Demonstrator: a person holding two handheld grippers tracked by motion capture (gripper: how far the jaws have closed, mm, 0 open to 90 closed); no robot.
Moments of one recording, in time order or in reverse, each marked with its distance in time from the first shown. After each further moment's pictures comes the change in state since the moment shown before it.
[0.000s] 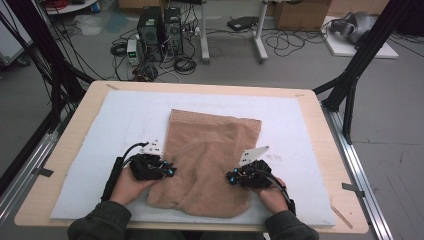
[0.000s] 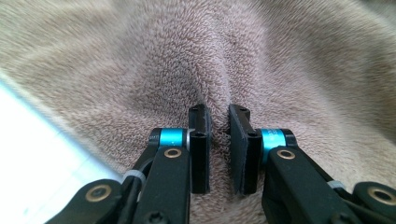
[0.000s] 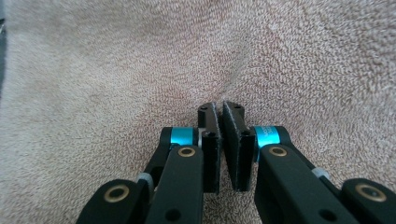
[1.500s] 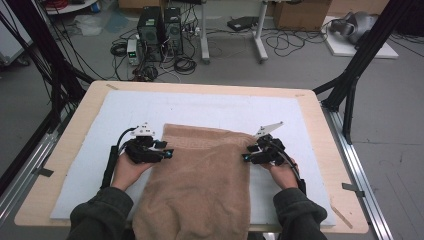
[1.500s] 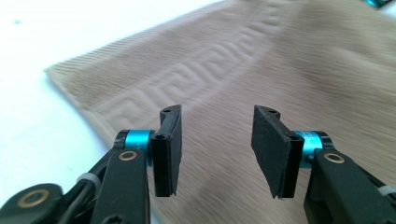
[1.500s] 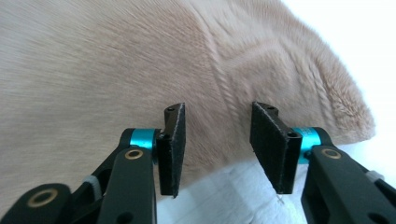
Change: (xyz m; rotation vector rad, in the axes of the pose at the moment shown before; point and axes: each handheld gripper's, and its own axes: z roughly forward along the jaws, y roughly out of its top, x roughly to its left) left arm 0.051 0.016 0.013 -0.111 0.137 -0.109; right arm -0.079 0.000 -0.018 0.081 -0.165 0.179
